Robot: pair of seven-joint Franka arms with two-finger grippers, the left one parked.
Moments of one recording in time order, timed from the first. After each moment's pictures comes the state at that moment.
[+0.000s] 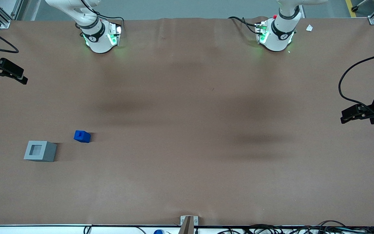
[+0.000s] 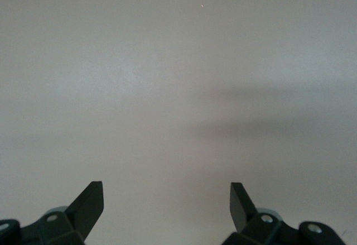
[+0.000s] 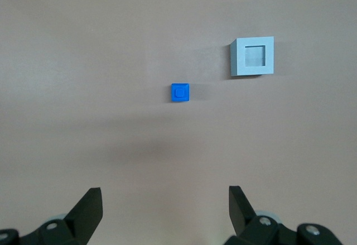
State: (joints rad) arm 0.02 -0.03 -0.05 -1.53 0.03 1.50 0.03
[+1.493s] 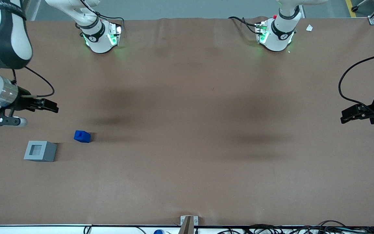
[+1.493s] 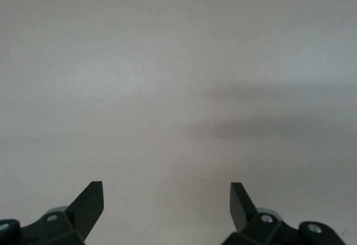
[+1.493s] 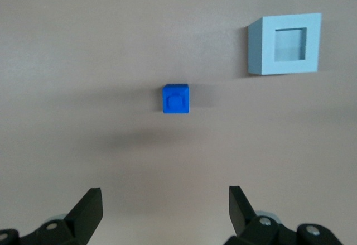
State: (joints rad) arm 0.02 0.11 -0.05 -1.84 0.03 1.86 0.03
